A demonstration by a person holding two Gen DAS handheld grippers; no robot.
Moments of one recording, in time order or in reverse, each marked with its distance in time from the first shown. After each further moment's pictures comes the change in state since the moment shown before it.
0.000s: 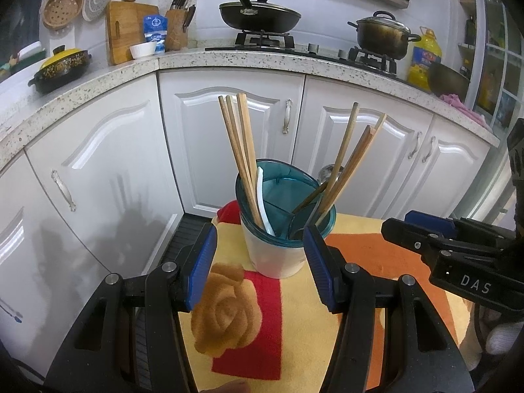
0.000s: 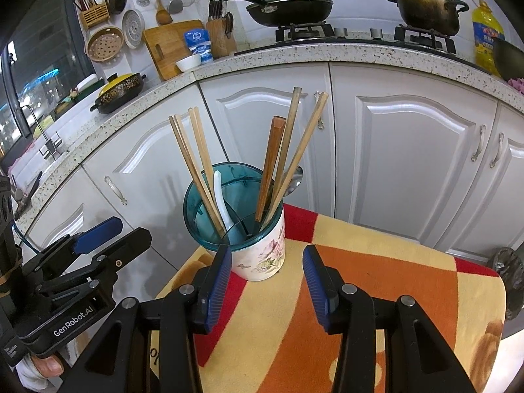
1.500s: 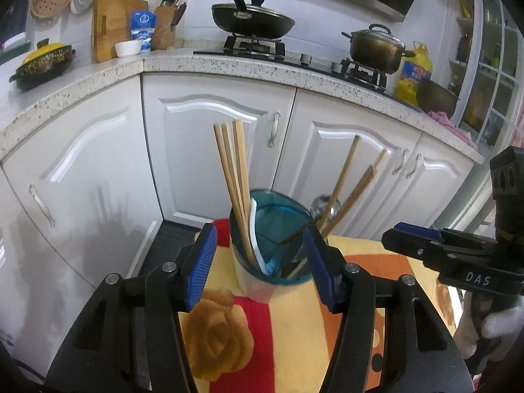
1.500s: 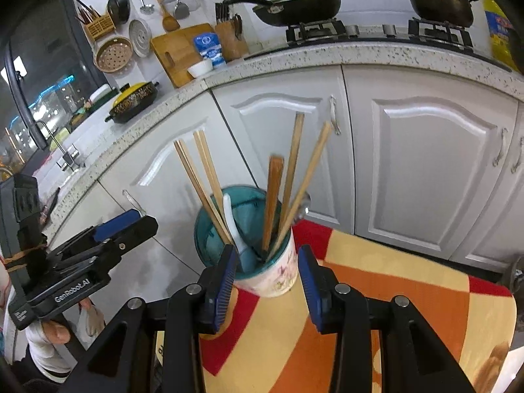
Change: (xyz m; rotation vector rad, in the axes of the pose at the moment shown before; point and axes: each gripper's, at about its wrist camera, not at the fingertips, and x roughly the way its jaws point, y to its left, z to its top) left arm 0.015 0.019 0.038 -0.031 0.007 -0.112; right arm 0.007 -0.020 0.030 0.022 0.021 0.113
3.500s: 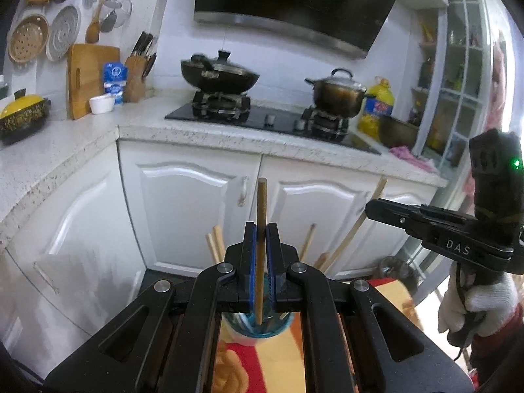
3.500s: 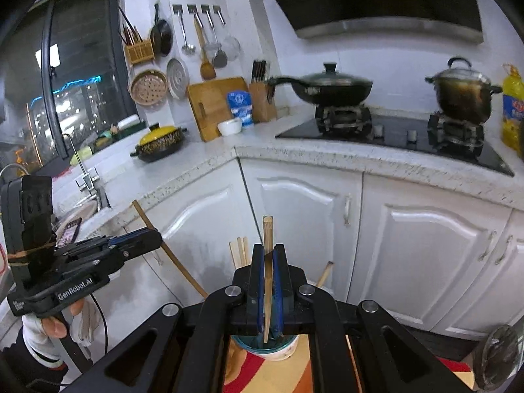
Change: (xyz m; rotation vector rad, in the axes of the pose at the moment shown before) left arm -0.054 0.008 0.086 0.073 -0.135 -0.144; right arm -0.069 0.061 0.088 -0.157 -0.207 0.009
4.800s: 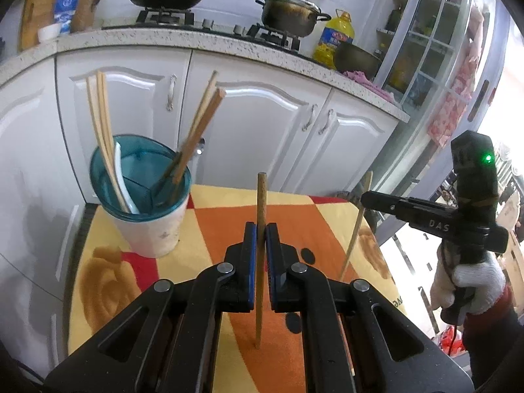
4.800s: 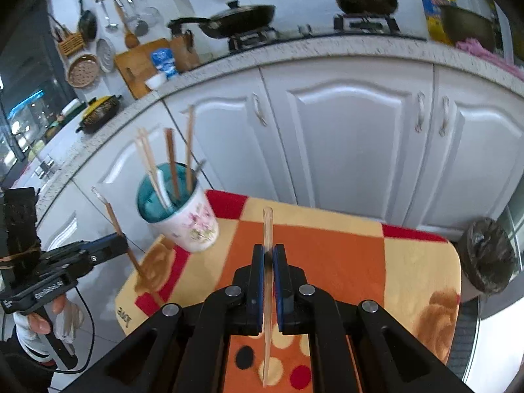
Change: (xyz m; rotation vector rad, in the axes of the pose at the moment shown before) left arm 0.038 -0.094 -0.130 -0.006 0.231 -0.205; right arm -0.061 -0.111 -0.167 0.207 0.172 -0.155
